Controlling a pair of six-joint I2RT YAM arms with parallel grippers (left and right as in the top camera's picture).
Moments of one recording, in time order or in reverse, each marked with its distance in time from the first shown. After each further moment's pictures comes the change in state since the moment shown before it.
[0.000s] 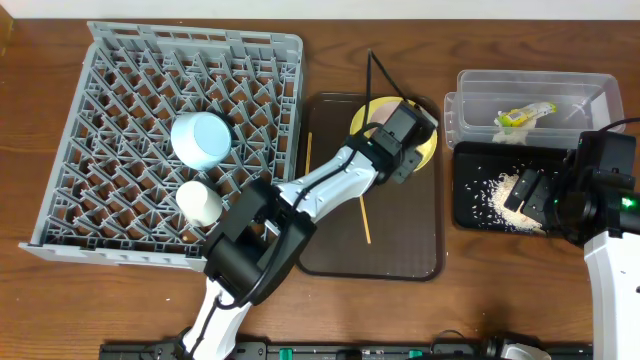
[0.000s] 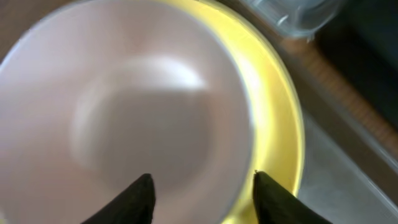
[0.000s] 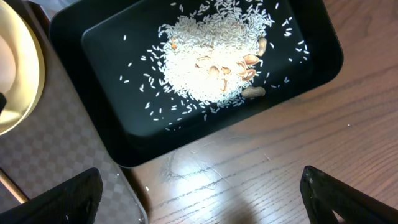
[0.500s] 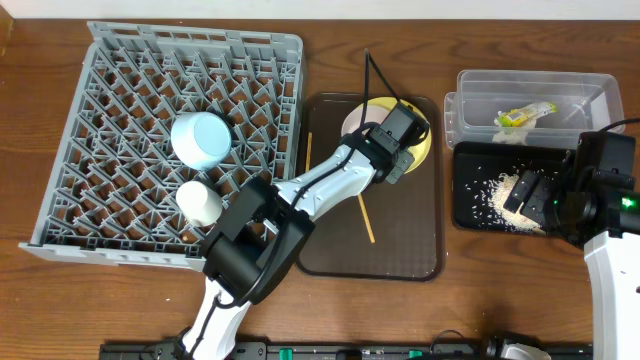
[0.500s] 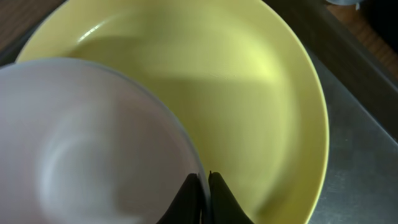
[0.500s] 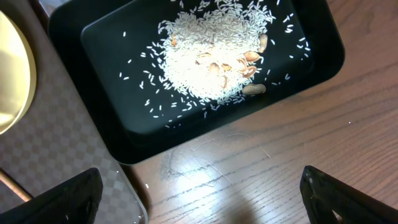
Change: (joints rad) left arm 0.009 0.000 0.000 -0.053 -0.050 0.003; right arm 0.000 0.000 0.000 -0.009 -0.004 -0.002
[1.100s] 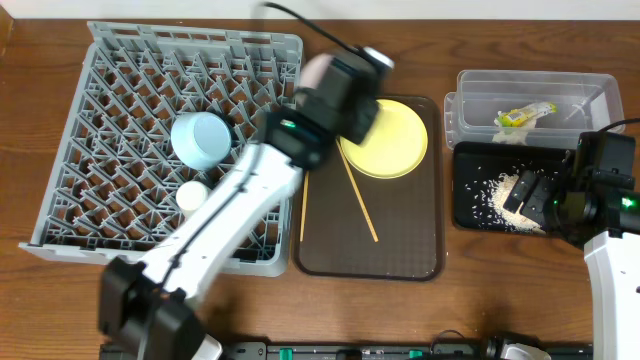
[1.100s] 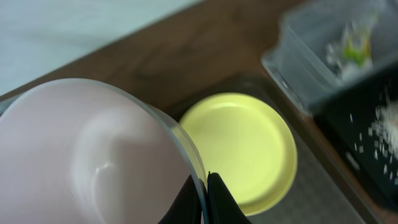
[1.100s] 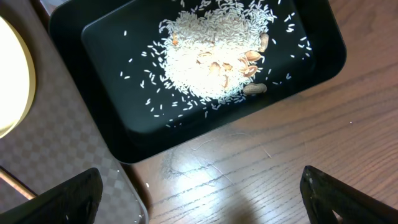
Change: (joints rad) left arm 0.165 -0.470 -0.003 -0.180 0.061 -0.054; right arm 0.000 0.000 0.000 0.000 -0.003 -0.001
